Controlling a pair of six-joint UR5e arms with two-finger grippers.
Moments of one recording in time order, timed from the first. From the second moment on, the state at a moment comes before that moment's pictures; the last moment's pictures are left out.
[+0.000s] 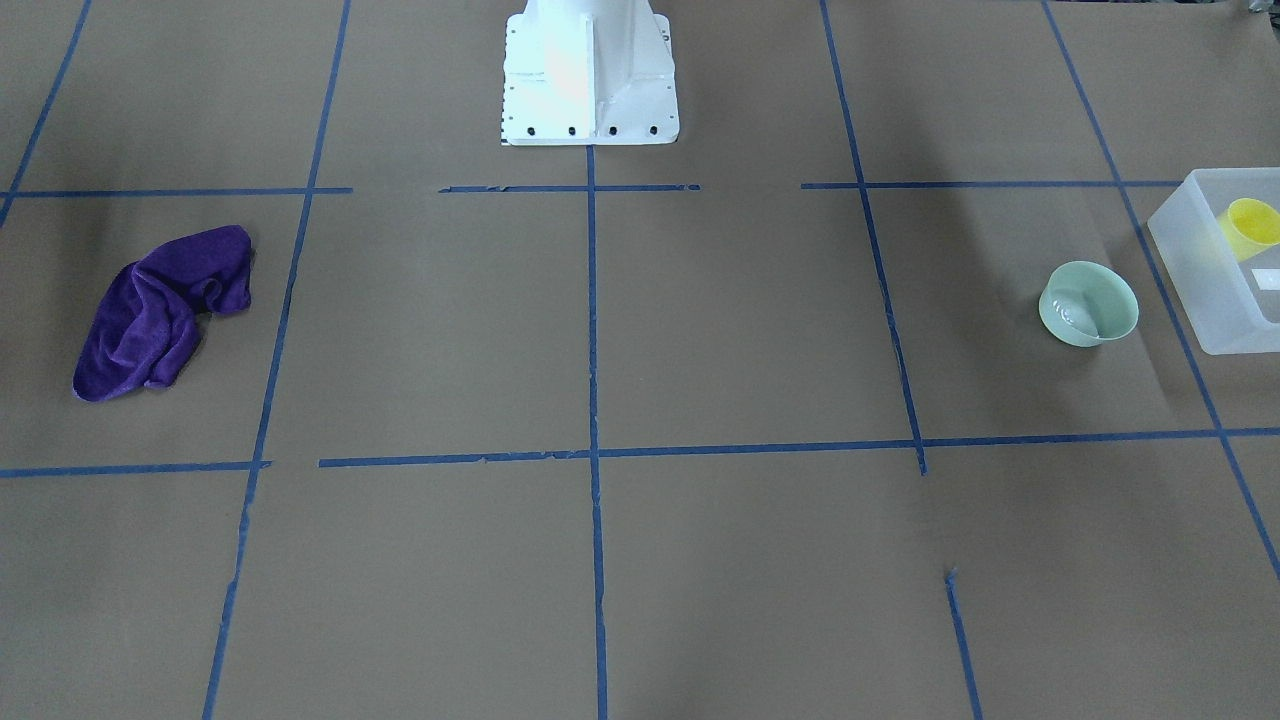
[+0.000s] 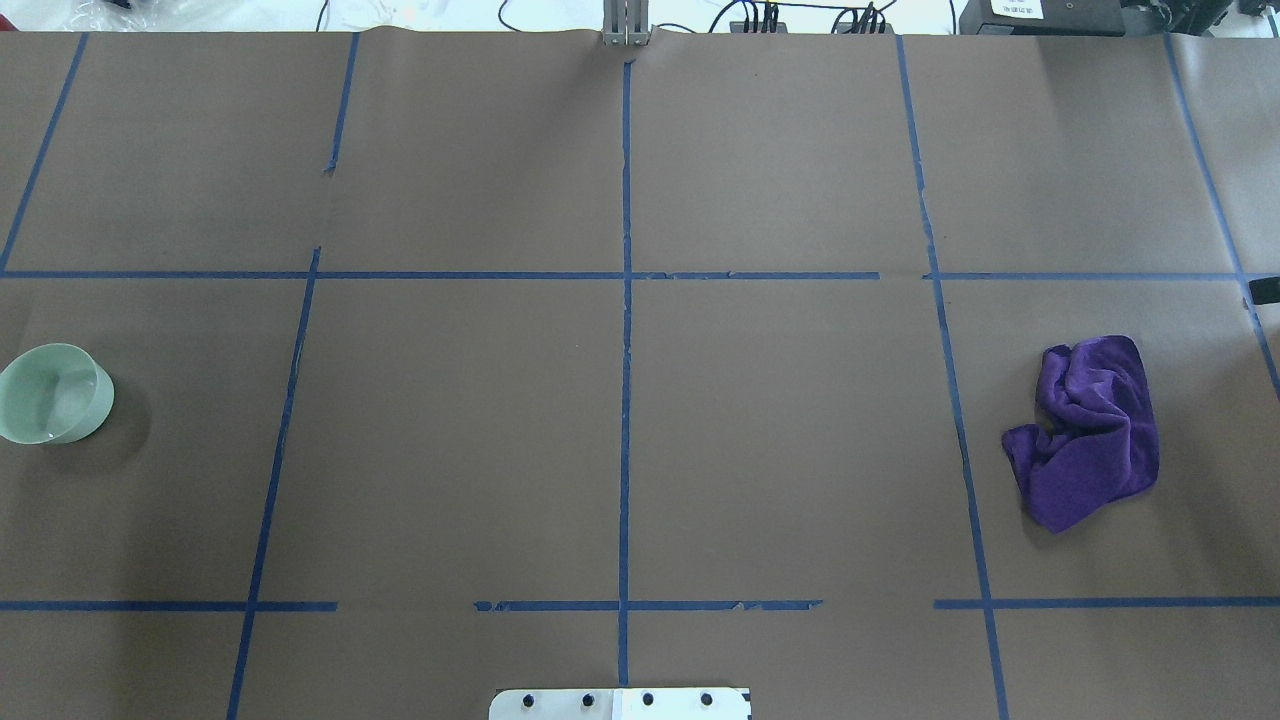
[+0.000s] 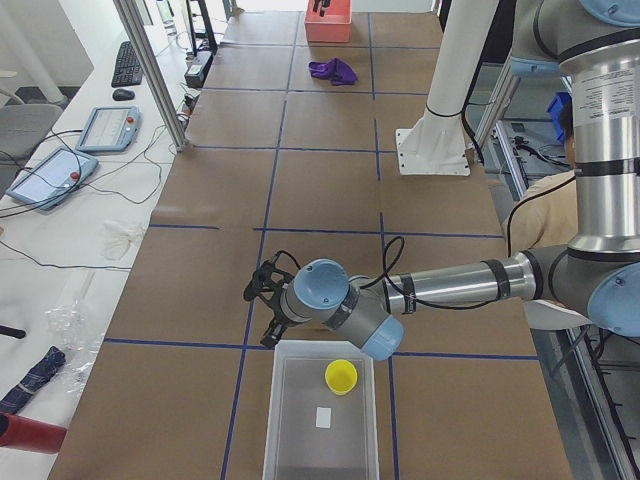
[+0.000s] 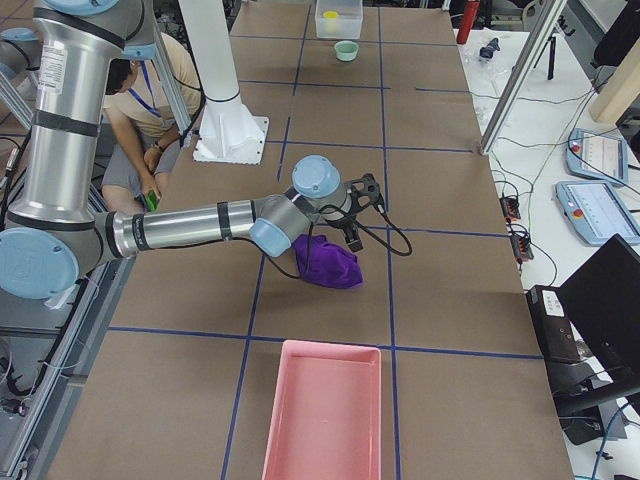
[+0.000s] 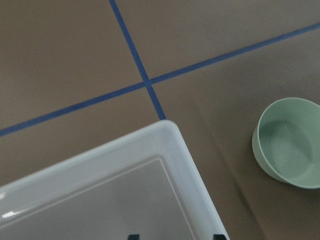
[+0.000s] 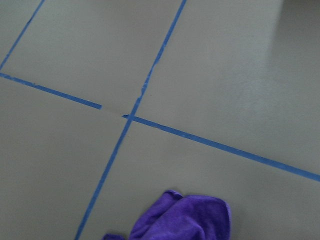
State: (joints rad) left arm -1.57 -1.42 -1.55 -2.36 -2.47 -0.03; right arm 1.28 -1.80 1.93 -0.83 2.39 0.49
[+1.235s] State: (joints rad) left arm -1.57 -1.43 -1.57 -2.35 -2.47 -0.03; right arm 0.64 -1.93 1.92 -0.71 1.72 0.77
